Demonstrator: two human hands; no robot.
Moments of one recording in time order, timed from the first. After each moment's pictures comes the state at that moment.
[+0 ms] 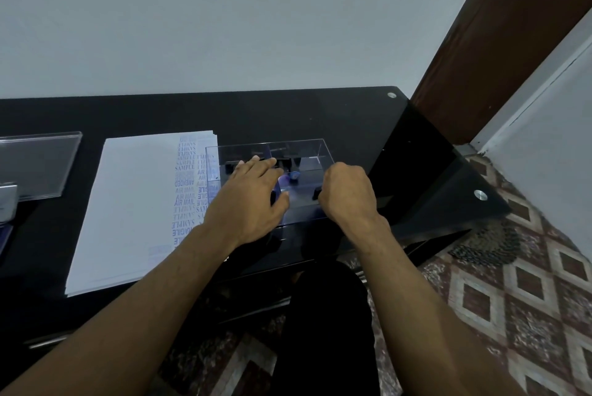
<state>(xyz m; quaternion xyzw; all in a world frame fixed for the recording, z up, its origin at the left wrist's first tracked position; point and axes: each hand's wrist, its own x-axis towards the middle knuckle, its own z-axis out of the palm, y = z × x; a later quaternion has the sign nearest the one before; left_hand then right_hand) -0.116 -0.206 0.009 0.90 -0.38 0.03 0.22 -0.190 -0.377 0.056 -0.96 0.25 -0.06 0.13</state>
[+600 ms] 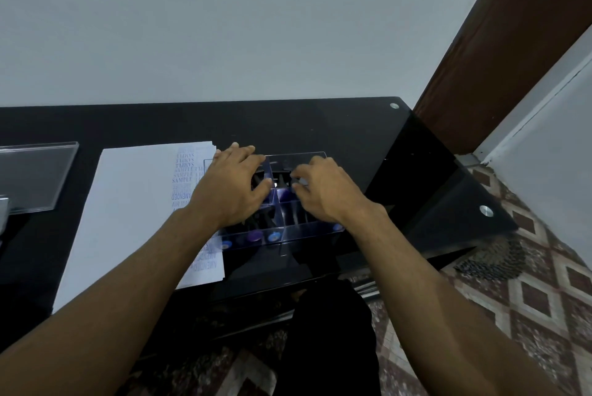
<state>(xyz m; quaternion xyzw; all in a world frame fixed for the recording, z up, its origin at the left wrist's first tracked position) -0.061 -0.201 0.016 0.91 -0.35 0.03 0.21 -0.150 -0.388 0.055 -0.99 0.05 -0.02 0.09</state>
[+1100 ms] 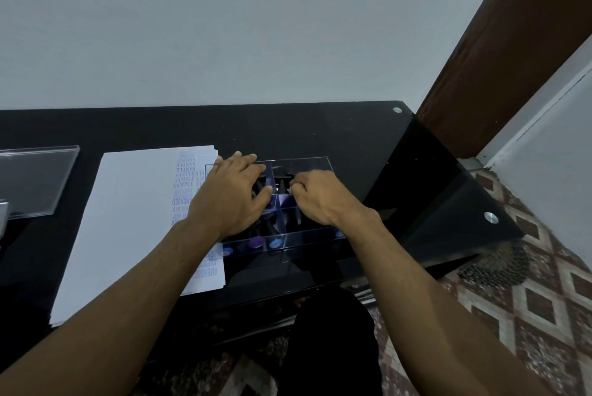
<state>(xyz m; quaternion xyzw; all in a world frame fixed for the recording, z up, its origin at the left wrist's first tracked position) -0.058 -0.198 0.005 0.91 -0.36 0.07 0.19 -0.133 -0.384 0.046 -0.97 0.10 0.04 0.21</state>
